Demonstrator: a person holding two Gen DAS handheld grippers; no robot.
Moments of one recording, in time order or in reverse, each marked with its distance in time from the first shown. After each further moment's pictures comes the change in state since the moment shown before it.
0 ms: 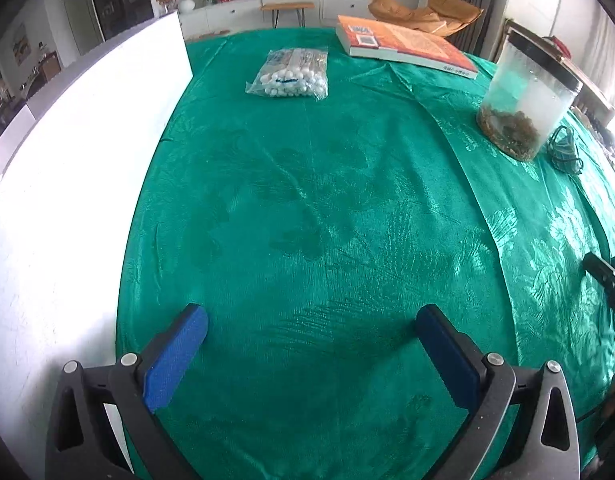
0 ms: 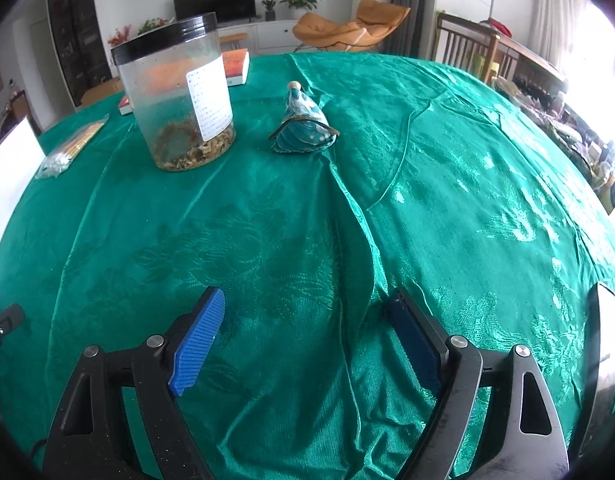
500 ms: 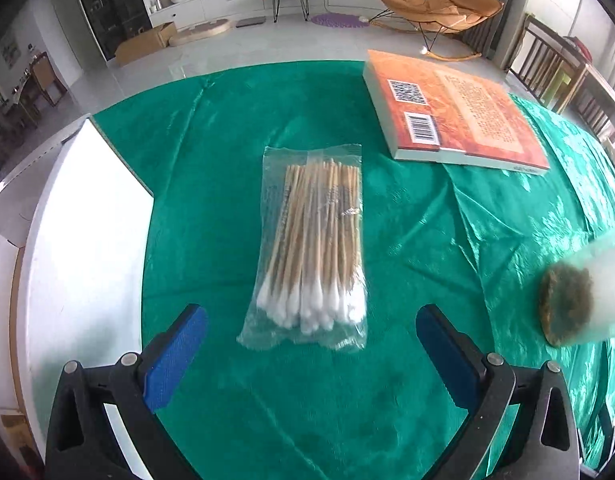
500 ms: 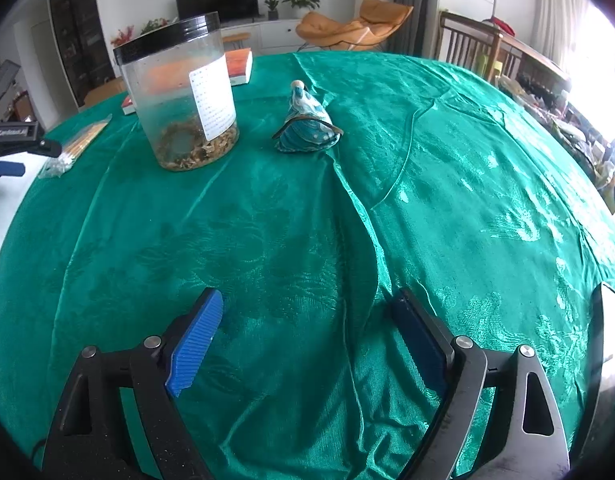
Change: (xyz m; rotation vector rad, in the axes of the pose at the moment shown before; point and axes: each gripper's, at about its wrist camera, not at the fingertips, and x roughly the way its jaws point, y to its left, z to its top) left arm 0.068 0.014 0.190 0.015 0.067 0.041; right arm 0.002 -0.001 0.000 -0.002 0.003 0.015
